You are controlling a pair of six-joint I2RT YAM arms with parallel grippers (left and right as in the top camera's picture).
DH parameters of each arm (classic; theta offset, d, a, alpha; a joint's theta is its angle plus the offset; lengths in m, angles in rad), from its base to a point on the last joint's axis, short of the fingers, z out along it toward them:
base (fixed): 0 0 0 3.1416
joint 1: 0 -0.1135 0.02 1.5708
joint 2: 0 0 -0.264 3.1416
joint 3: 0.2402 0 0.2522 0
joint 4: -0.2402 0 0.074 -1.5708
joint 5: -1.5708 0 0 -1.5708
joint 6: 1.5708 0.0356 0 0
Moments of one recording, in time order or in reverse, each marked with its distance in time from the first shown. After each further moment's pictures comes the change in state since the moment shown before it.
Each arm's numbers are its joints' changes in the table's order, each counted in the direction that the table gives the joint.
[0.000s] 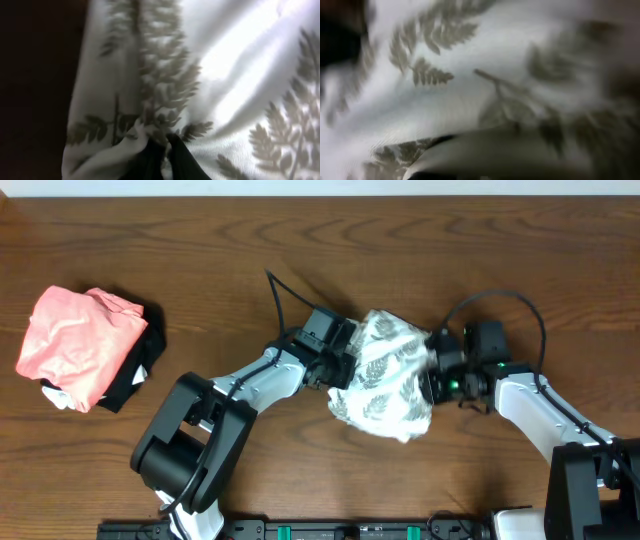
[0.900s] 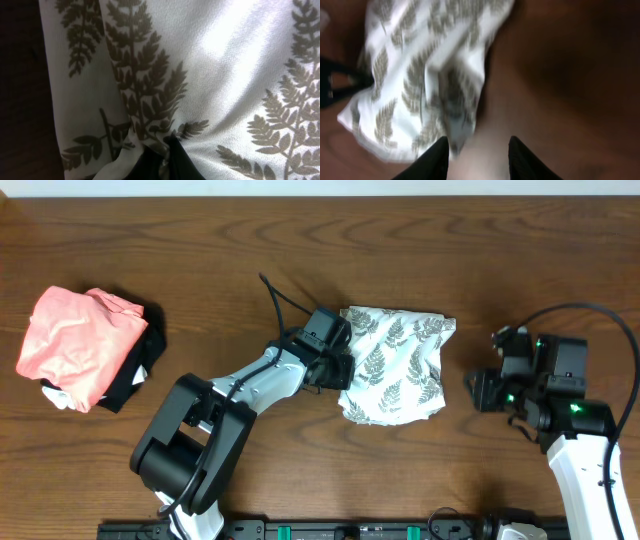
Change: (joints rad) left arm 0.006 -0.005 0.007 -0.044 0.000 -0.122; right arm 0.212 -0.474 0.032 -0.436 -0.113 0.061
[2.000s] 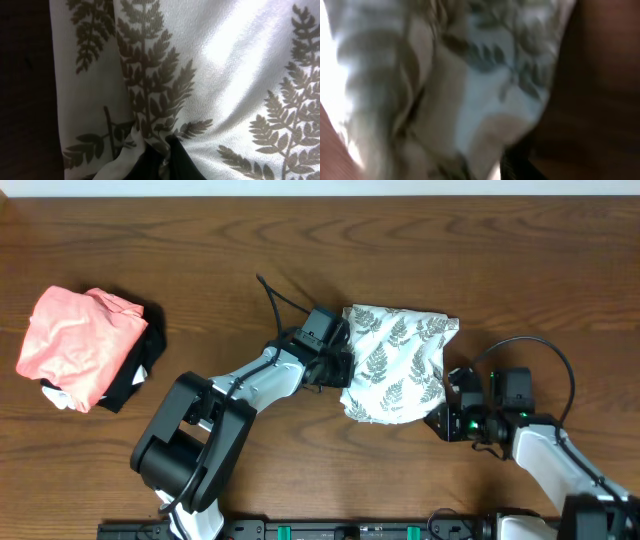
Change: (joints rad) left arm -0.015 0.006 -0.008 0.042 -0.027 -0.026; right arm -0.066 0.274 -0.344 0.462 0.227 -0.013
